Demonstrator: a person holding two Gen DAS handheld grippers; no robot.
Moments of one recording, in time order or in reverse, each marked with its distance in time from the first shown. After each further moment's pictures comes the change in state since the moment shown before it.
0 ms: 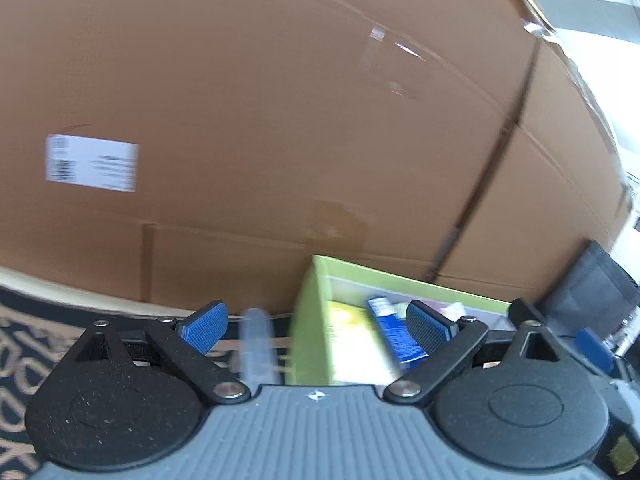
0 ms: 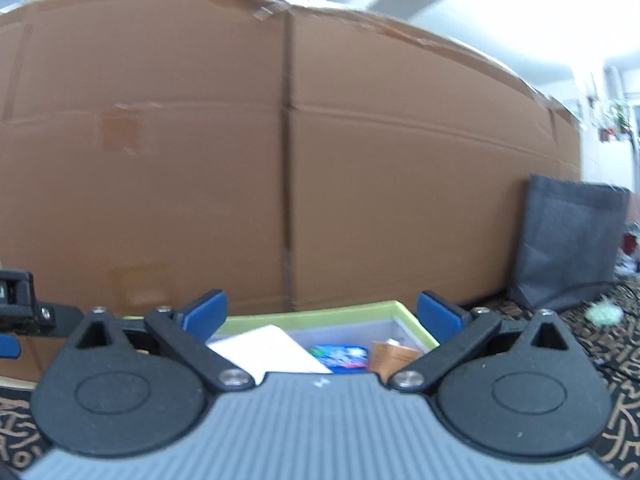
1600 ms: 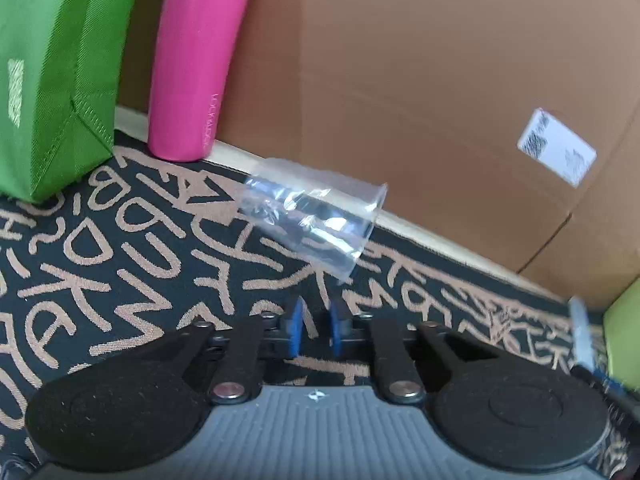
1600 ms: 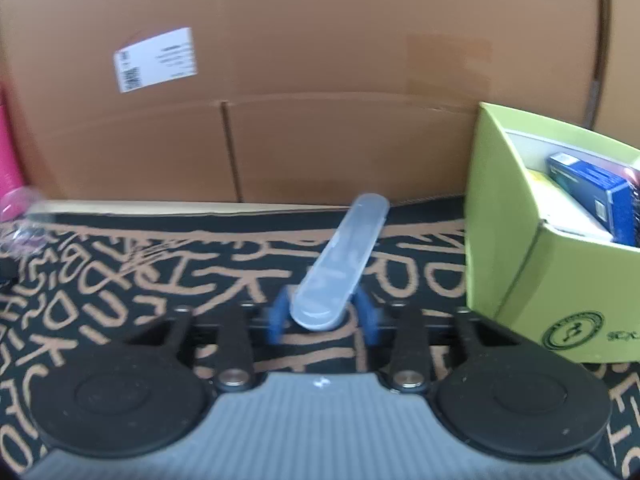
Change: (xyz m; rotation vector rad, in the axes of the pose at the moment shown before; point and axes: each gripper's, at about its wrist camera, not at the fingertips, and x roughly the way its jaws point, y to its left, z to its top) left arm -0.078 0.244 -0.020 -0.270 0.136 0.490; right arm 0.029 0.149 -0.078 -0.175 0.548 0.455
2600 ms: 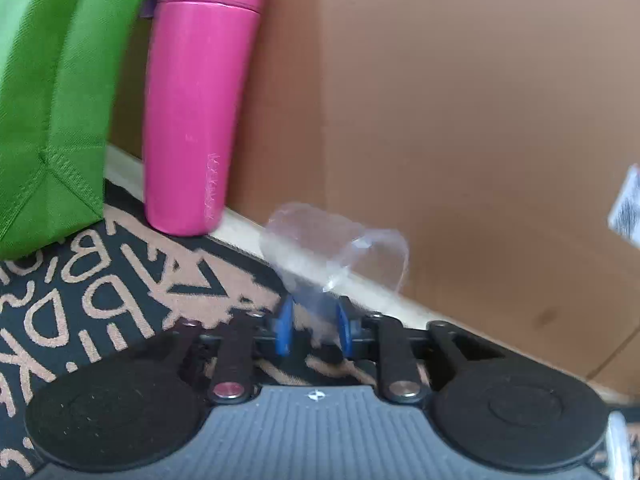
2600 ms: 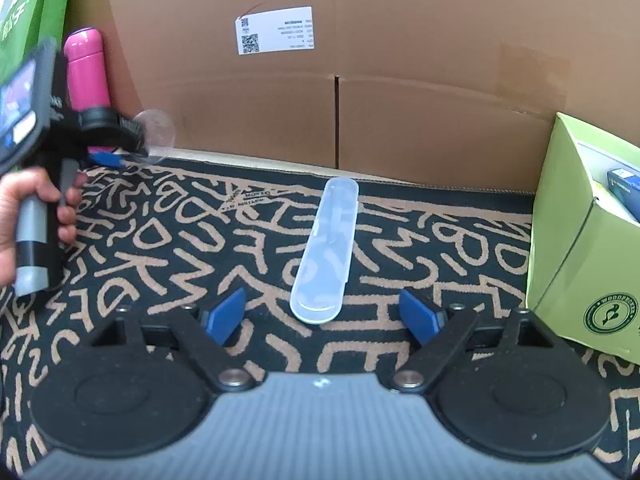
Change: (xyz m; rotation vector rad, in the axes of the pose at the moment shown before) left arm 0.055 -0.017 0.028 -0.058 -0.212 0.181; right arm -0.033 0.019 -0.022 -0.155 0.037 0.201
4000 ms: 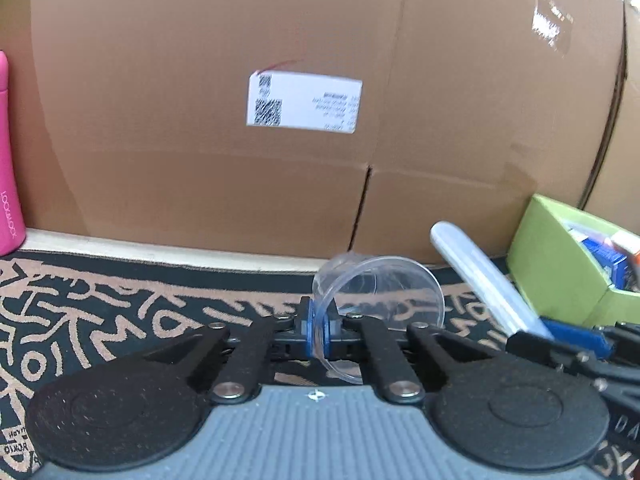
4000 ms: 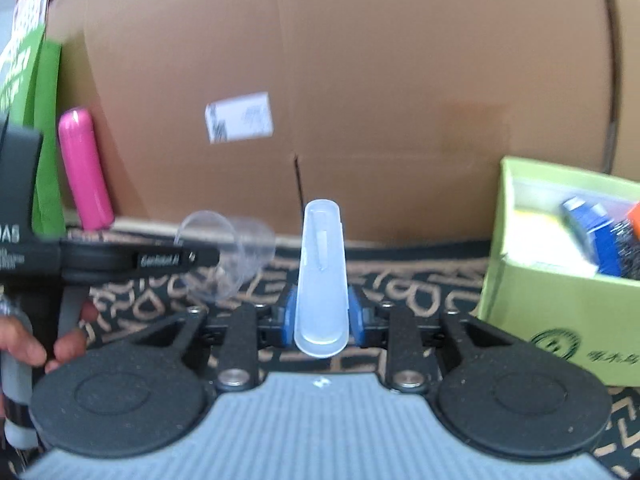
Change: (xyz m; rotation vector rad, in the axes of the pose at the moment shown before) left arm -0.091 -0.093 -0.058 0.364 0.048 -0.455; right arm -0.038 -0.031 0.012 0.089 -0.194 -0.004
